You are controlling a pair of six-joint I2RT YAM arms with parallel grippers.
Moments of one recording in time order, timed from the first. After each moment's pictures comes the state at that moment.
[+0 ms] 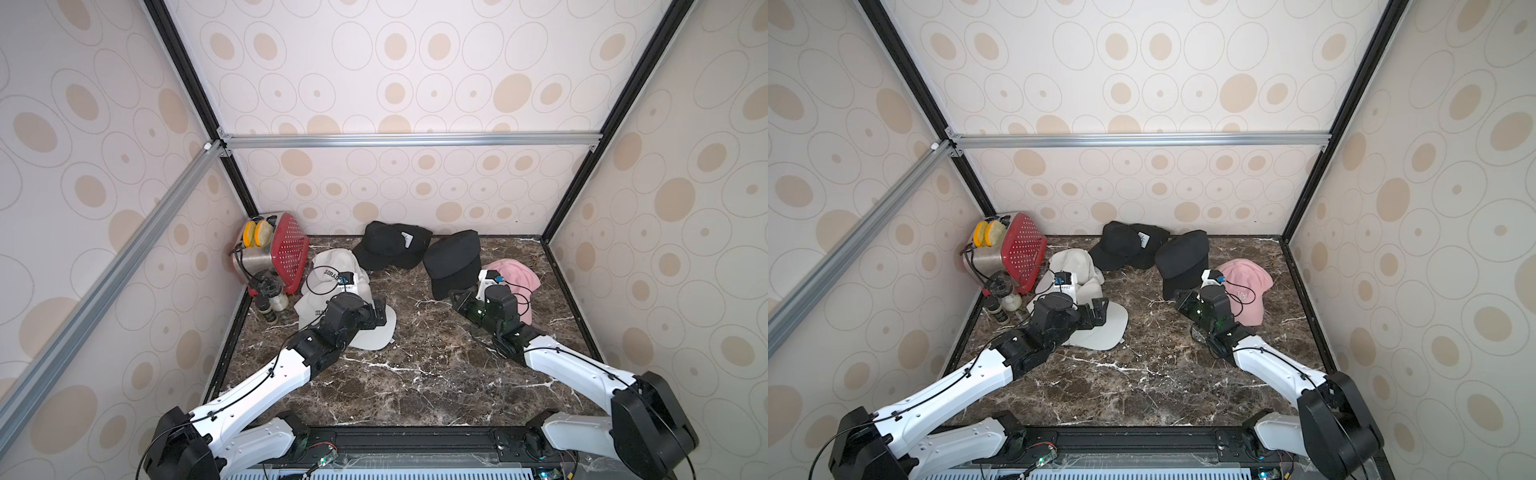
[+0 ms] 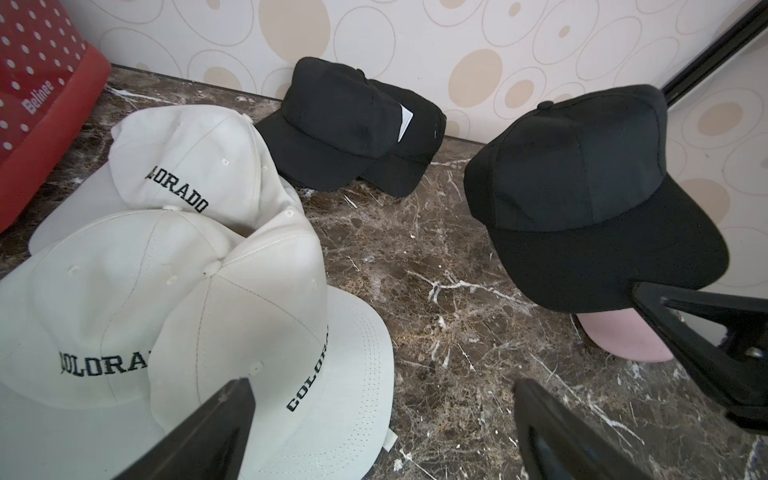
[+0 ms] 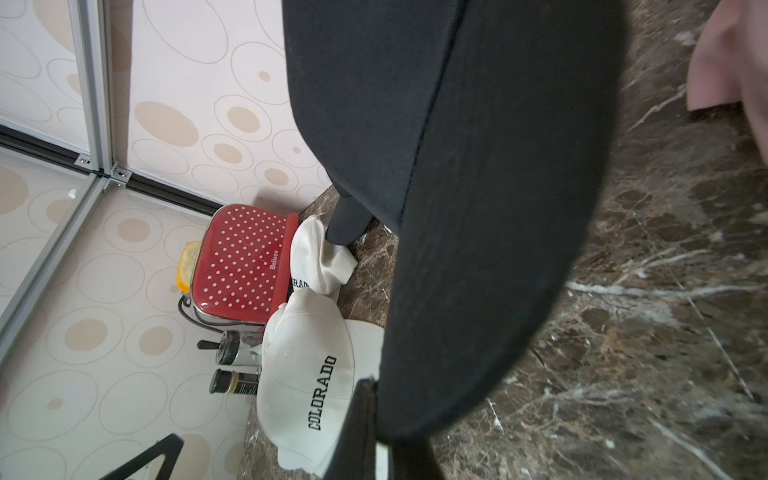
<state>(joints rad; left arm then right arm) -0.67 1.06 0.75 -0.20 -0.30 -0.53 0.58 1.21 0.62 0.22 -0.05 0.94</state>
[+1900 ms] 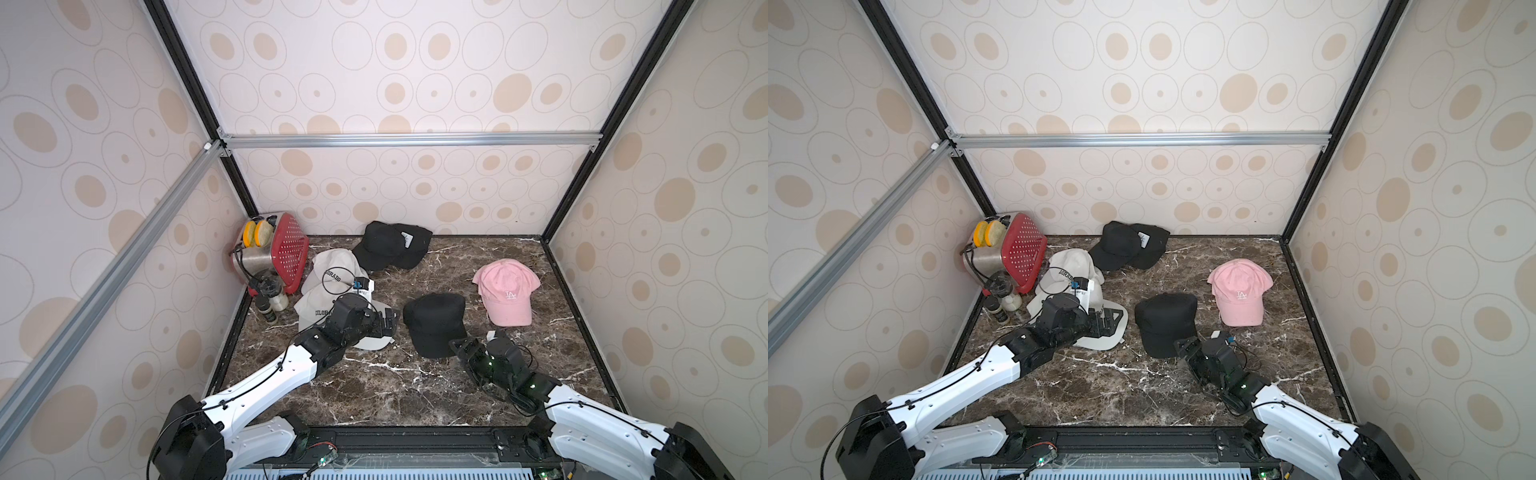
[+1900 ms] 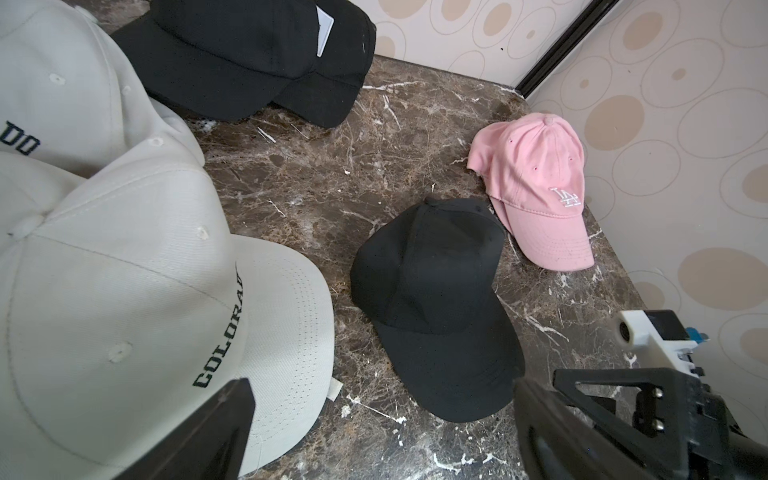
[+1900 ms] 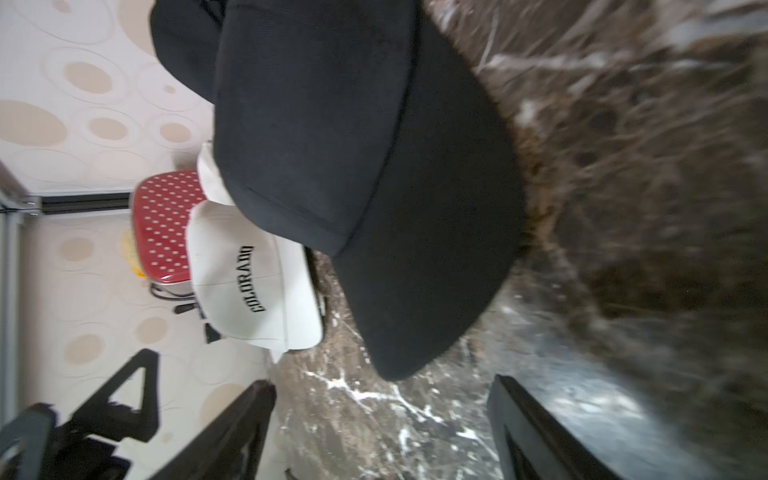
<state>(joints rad) -0.67 1.13 0.74 -0.18 -0.05 -0.52 0.76 0.85 0.23 -0.02 0.03 1.41</state>
